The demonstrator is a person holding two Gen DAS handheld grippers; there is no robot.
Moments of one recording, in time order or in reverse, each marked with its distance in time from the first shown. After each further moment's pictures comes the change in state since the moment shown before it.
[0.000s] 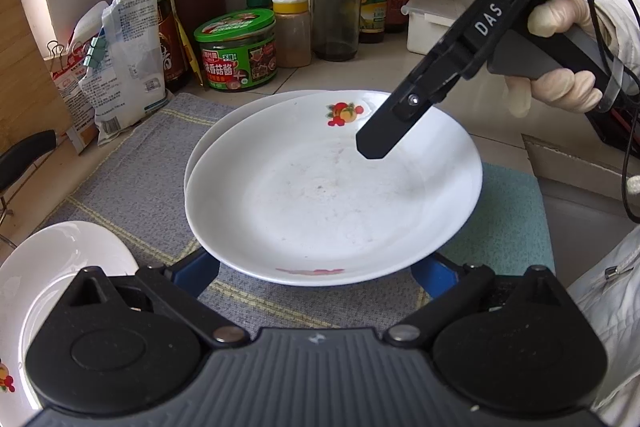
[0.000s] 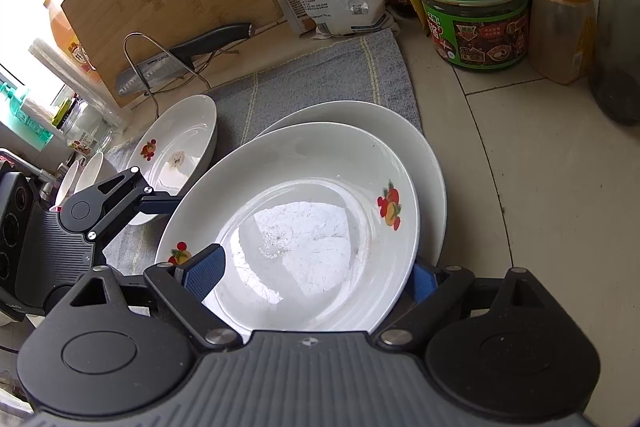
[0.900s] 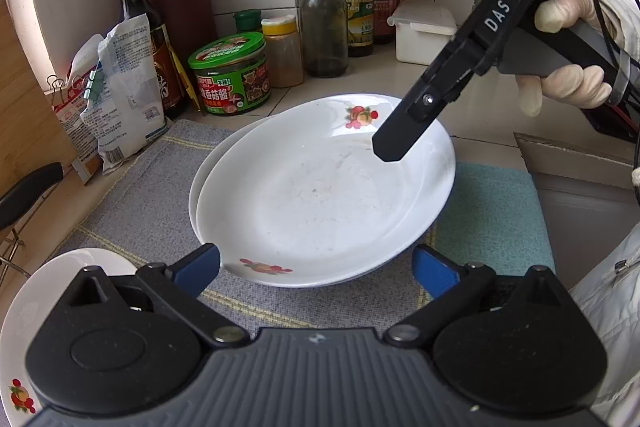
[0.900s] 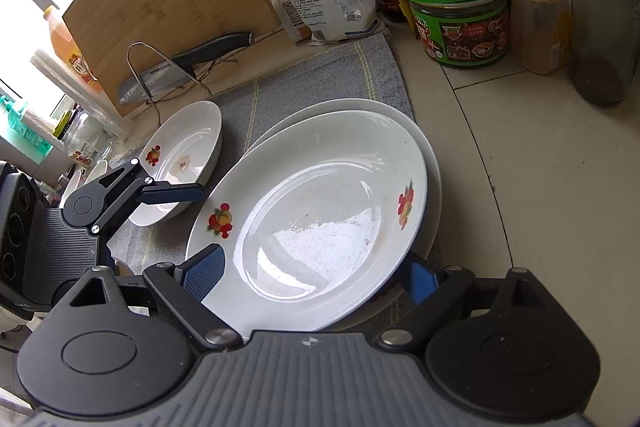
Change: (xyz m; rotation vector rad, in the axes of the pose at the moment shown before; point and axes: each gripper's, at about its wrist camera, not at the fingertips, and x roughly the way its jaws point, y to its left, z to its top) left arm -0.010 -0.006 0.000 0.068 -0.050 0.015; right arm -0.017 0.007 -0.014 0.035 -0.036 -0.017
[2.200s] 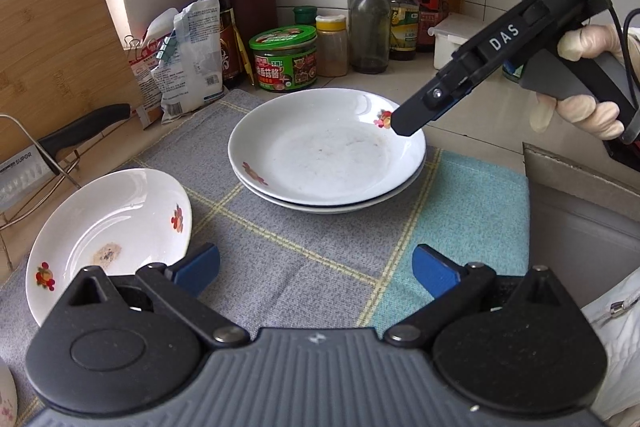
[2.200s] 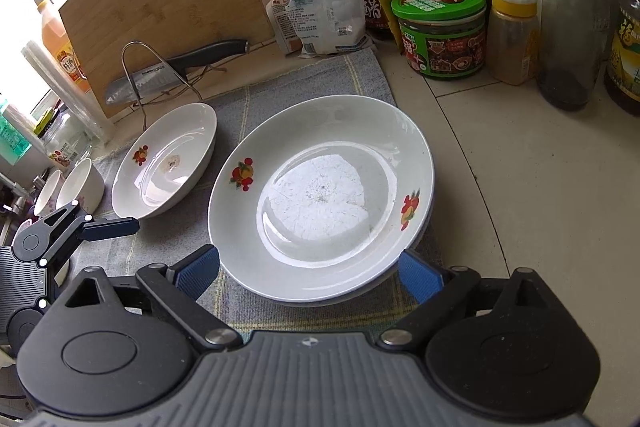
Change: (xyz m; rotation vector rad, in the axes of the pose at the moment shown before) left arm -0.056 -0.024 -0.030 -0.175 0.004 0.151; right arm -0.015 0.033 -0.026 -0.056 -0.098 -0.132
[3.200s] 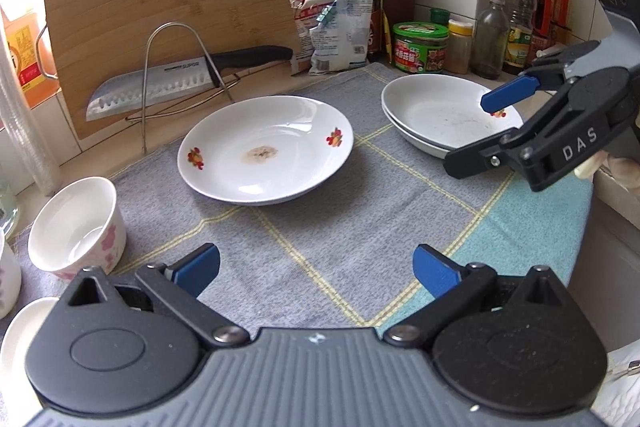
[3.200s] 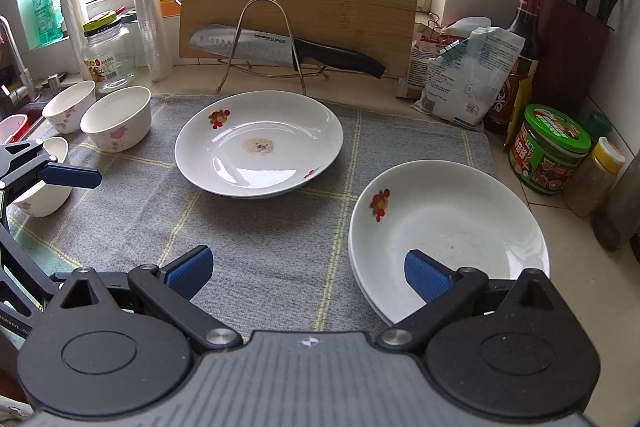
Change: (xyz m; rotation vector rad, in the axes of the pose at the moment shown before) left arm -0.078 0.043 -0.061 -0.248 0.031 0.262; right arm 0.030 0.154 -0.027 -0.420 -0.078 -0.108
